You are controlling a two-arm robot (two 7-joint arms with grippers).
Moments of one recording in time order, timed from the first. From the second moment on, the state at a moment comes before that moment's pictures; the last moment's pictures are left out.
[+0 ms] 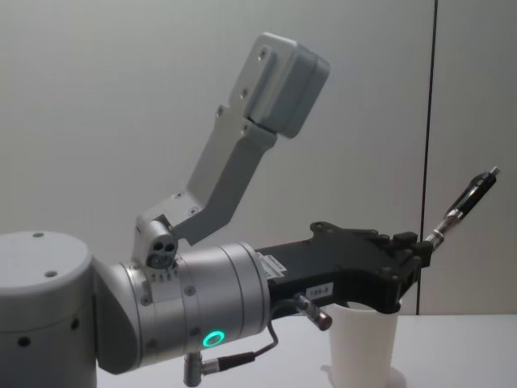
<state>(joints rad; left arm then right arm) -0.31 0.19 0.45 -1.43 -0.13 -0.07 -0.63 -0.12 0.34 0.23 -1.78 0.55 0.47 0.64</state>
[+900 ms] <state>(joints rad) -0.31 0.19 0.45 -1.43 -0.13 -0.07 -0.63 -0.19 0.32 0.21 -1.90 0.73 0.56 0.59</state>
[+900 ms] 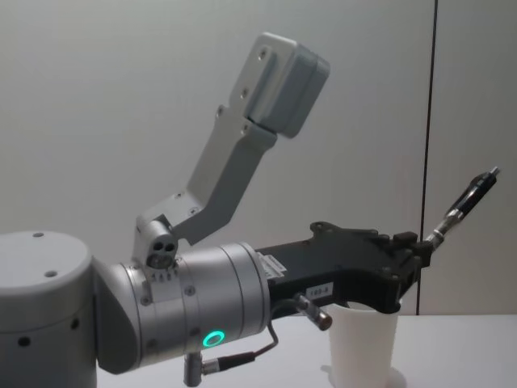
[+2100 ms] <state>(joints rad) -0.31 0.19 0.45 -1.43 -0.13 -0.07 -0.63 -0.11 0.25 0.10 -1.92 0.83 0.58 0.36</state>
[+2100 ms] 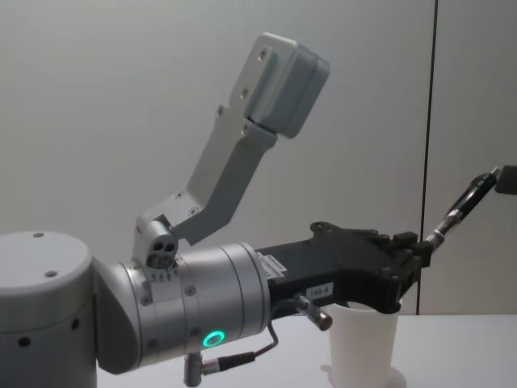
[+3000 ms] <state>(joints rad) -0.31 0.19 0.46 -1.43 -0.13 -0.07 -0.63 -0.03 0.22 0.05 -1.87 0.96 0.65 0.20</state>
